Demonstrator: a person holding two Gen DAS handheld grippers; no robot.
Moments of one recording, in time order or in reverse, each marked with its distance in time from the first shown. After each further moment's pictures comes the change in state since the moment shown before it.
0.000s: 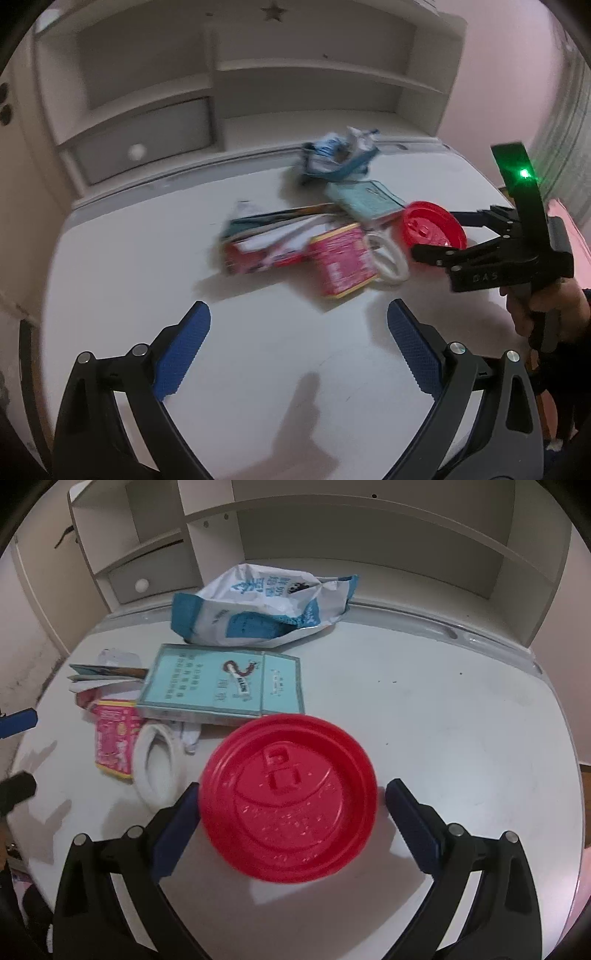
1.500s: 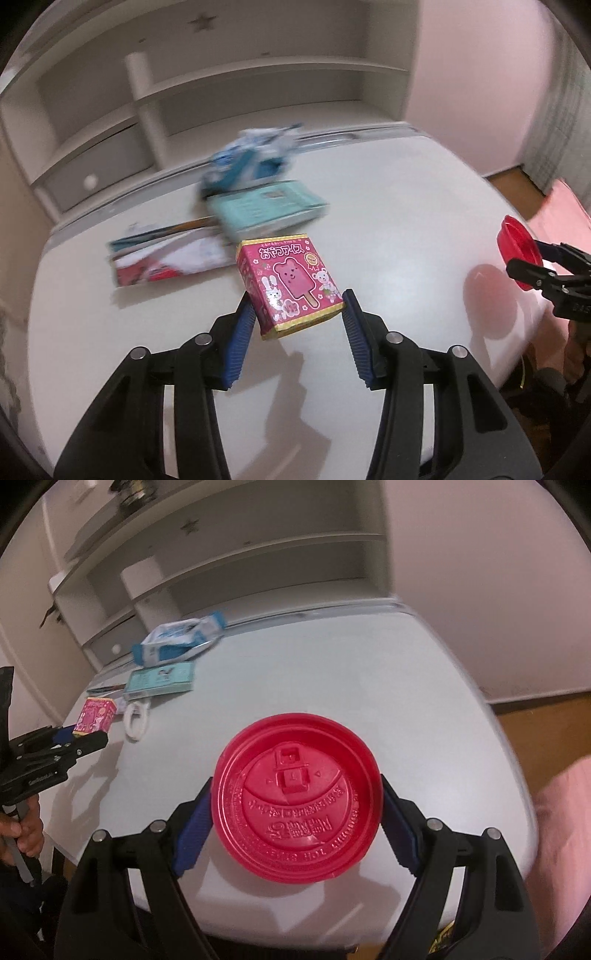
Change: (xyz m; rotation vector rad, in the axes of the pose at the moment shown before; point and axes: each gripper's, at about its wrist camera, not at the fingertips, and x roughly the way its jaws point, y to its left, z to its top) left arm 0.007 -0.115 0.014 0.072 0.006 0.024; right arm -0.140 -0.132 -0.140 0.309 -0.156 -0.023
